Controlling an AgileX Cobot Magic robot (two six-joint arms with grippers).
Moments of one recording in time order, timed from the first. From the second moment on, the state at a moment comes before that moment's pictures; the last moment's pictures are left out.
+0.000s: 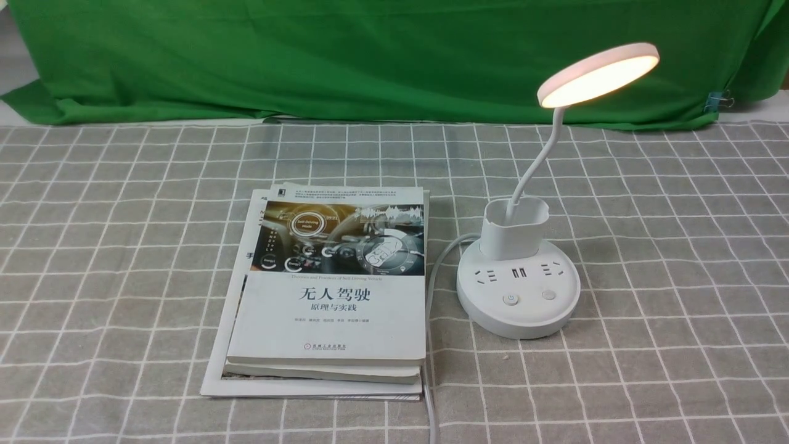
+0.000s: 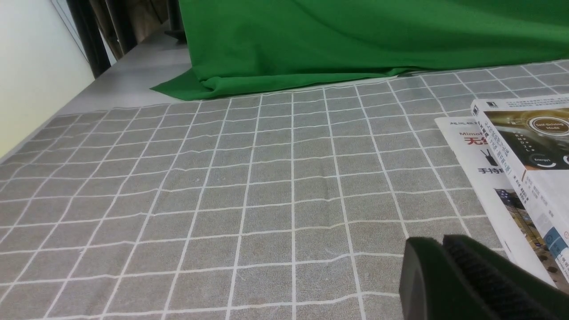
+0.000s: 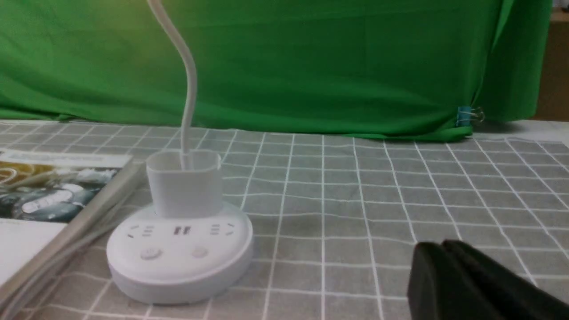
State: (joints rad) right arm 0.11 0.10 -0.01 0.23 0.07 -0.26; left arm 0.08 0.00 0.01 0.06 0.23 0.11
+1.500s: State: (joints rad) right arm 0.09 0.00 0.01 0.21 0.25 -0.28; left arm 0.08 0.00 0.01 0.06 0.23 0.11
